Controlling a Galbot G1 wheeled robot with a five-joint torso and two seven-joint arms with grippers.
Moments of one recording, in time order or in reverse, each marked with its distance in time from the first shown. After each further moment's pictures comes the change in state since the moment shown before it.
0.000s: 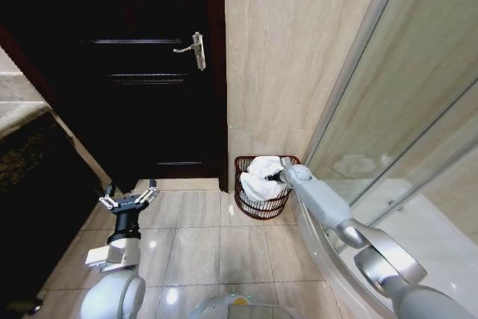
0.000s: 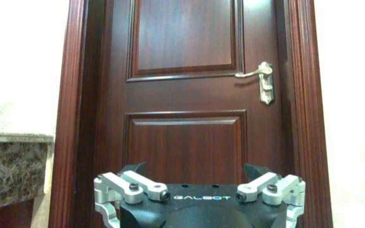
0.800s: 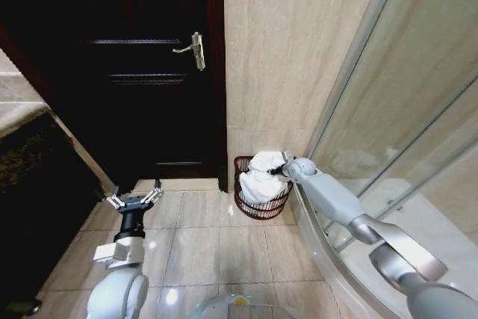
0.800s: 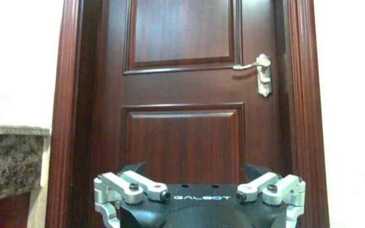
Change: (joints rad) left arm -0.005 0.004 0.006 0.024 0.002 0.001 0.007; right arm 0.173 -0.003 -0.193 -0.113 0.061 -0.374 -0.005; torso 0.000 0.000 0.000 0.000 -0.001
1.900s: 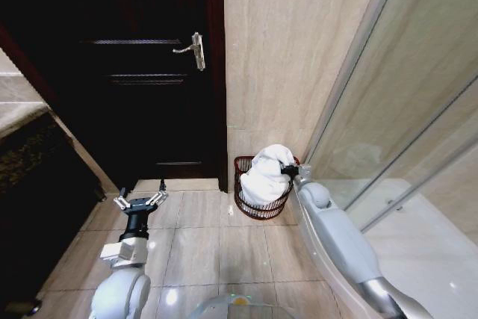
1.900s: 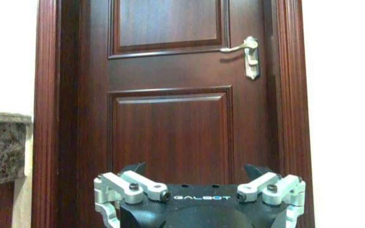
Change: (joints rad) left arm -0.007 0.051 0.033 0.063 0.000 0.000 0.003; right arm -0.469 0.004 0.496 0.479 -0.290 0.227 0.115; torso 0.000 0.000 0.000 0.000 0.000
